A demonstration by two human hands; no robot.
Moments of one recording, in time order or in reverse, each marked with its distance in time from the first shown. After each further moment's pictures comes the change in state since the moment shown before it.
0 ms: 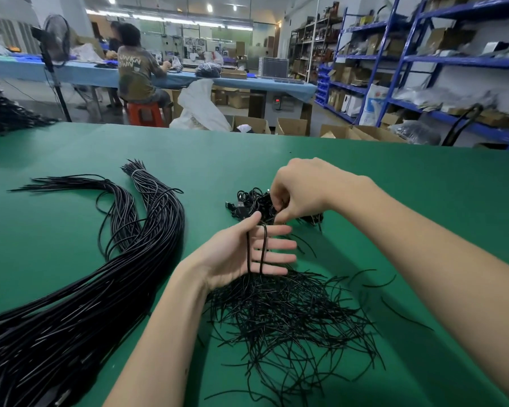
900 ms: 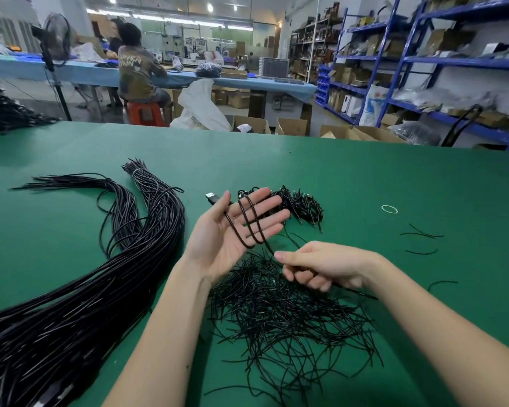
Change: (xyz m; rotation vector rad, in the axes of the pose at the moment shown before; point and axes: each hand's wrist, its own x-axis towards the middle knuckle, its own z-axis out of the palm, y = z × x) left_hand -0.005 0.006 -0.004 -0.367 -0.060 0.352; right_hand -0.079 -0.020 0.083 1.367 -0.587 0.377
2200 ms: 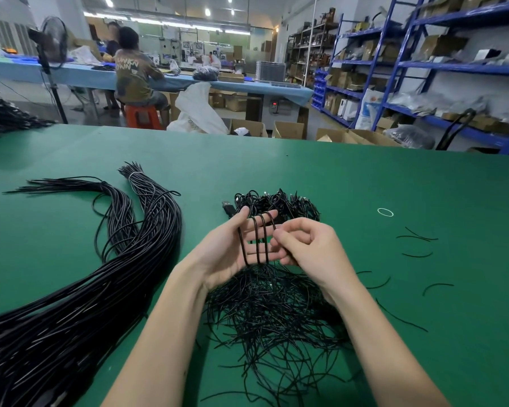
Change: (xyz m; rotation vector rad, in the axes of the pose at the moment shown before) left_hand 0.004 -0.005 0.005 0.256 0.134 -0.206; right_hand 0.002 -0.019 0.049 0.342 0.790 -0.433
